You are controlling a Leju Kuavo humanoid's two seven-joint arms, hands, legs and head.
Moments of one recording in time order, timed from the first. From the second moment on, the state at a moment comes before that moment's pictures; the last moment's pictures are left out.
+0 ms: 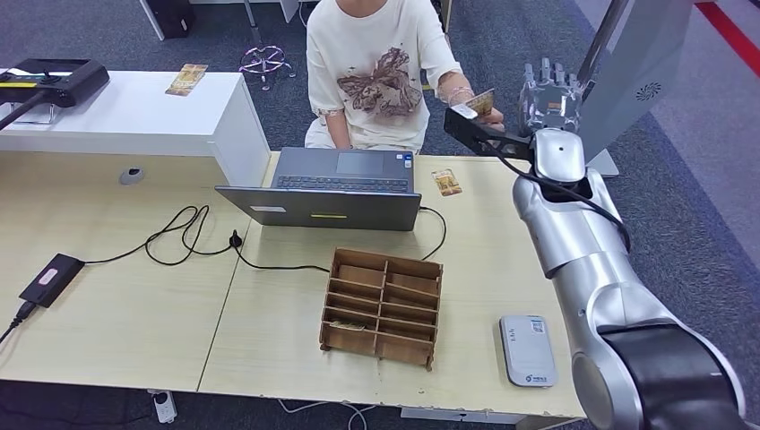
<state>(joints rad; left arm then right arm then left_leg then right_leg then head) -0.09 -0.20 1.25 -0.26 -1.12 0.02 -0.01 -1.03 0.12 0.14 -0.67 1.51 -0.08 0.10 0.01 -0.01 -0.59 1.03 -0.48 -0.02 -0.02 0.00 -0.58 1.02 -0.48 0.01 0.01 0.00</state>
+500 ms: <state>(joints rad) -0.09 -0.21 1.25 -0.26 -1.12 0.03 0.00 -0.99 0.12 0.14 -0.79 1.51 -0.12 0.04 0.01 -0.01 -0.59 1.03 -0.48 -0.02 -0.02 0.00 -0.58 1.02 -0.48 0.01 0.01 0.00</state>
